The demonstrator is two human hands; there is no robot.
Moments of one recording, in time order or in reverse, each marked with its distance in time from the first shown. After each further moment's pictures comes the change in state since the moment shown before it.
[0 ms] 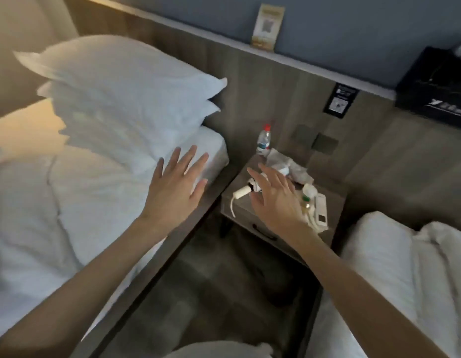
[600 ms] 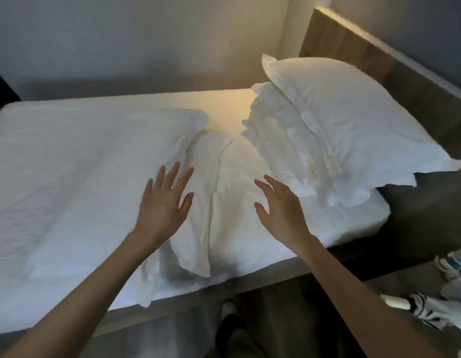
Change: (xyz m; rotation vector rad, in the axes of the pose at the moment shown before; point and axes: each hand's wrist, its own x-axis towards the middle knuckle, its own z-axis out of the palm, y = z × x) left_hand -0.218 -0.337 -0.057 0.057 0.083 -0.879; right_hand 0.146 -0.360 0.191 0.140 -0.366 -0.642
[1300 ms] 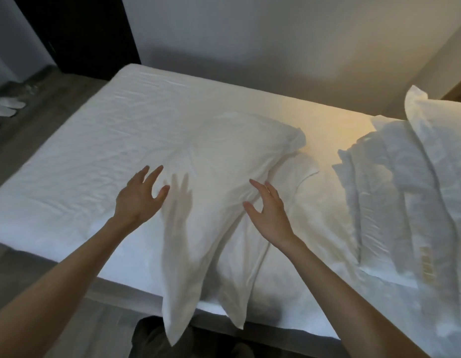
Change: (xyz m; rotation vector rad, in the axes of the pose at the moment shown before) left_hand 0.025 -0.233 0.000 -0.042 -0.008 -0.768; right_hand 0.197 -0.140 0.125 0.472 -0.391 -0.120
